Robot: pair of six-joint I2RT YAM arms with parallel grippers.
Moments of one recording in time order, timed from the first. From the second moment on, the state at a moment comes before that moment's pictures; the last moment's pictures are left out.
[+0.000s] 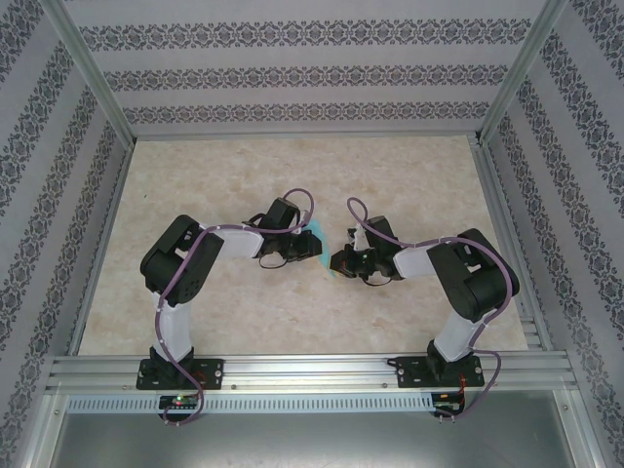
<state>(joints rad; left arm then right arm) -0.59 1.97 1.05 0.03 0.54 -0.79 0.45 1.74 0.62 0.22 -0.65 0.77</state>
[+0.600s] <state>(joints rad) -0.61 1.96 1.03 0.05 0.55 -0.76 0.45 1.75 0.63 0.20 -0.66 0.77</state>
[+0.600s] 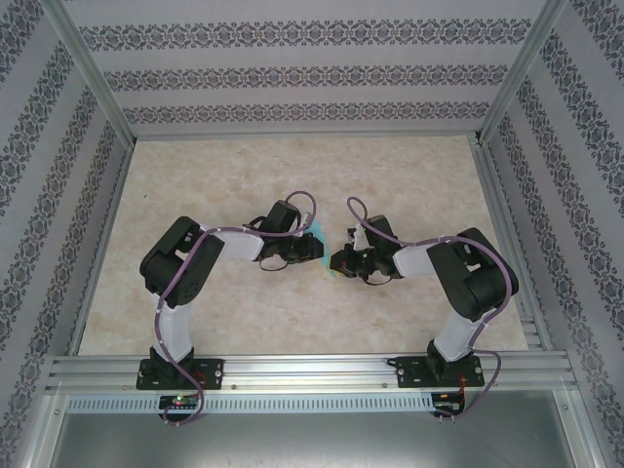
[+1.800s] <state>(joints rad) -0.63 1.99 1.13 -0.14 0.47 -0.75 0.53 1.52 0.70 -0.12 -0.48 0.68</state>
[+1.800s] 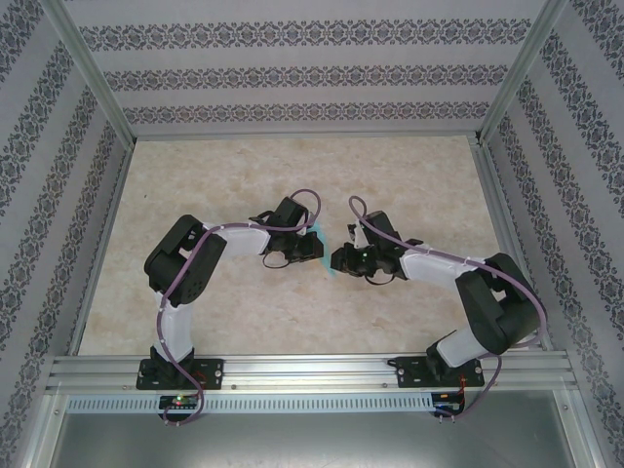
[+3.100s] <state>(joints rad) -0.63 2.00 1.15 -0.17 0.47 -0.75 0.55 1.63 0.74 -0.15 -0.49 0.65</state>
